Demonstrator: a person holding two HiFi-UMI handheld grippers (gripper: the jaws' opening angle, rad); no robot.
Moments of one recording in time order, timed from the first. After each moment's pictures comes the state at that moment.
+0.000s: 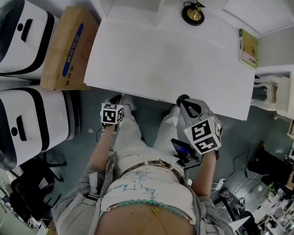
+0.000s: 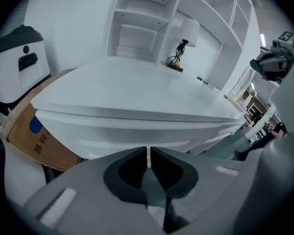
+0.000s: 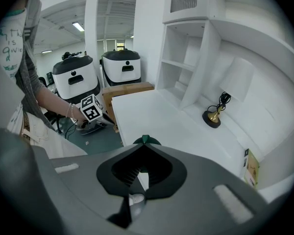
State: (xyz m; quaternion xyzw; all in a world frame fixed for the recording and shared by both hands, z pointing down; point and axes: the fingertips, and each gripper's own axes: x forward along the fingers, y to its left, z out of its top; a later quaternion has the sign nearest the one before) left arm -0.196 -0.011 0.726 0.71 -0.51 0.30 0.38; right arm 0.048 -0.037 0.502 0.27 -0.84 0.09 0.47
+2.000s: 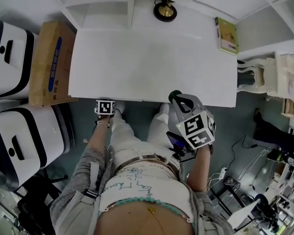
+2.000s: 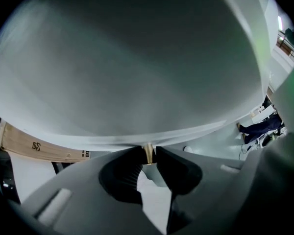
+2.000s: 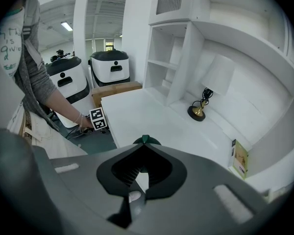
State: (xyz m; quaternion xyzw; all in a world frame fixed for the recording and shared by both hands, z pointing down) left arm -0.191 -0.020 0.818 0.65 -0.47 0.43 0.42; right arm 0.089 -0.044 0.488 0.33 -0.81 0.11 0.47
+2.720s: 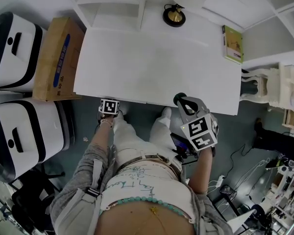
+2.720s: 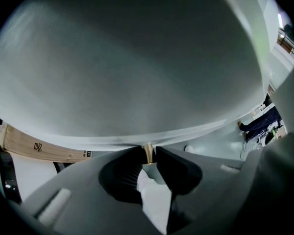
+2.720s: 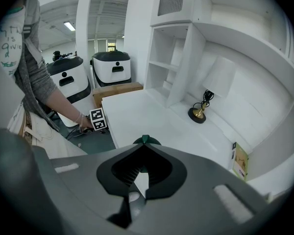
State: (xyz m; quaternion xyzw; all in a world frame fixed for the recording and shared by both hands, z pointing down) left arm -0.191 -0.019 0.820 0.65 -0.47 0.43 0.41; right arm 0.090 -0.048 0.488 0.32 -0.82 0.10 0.47
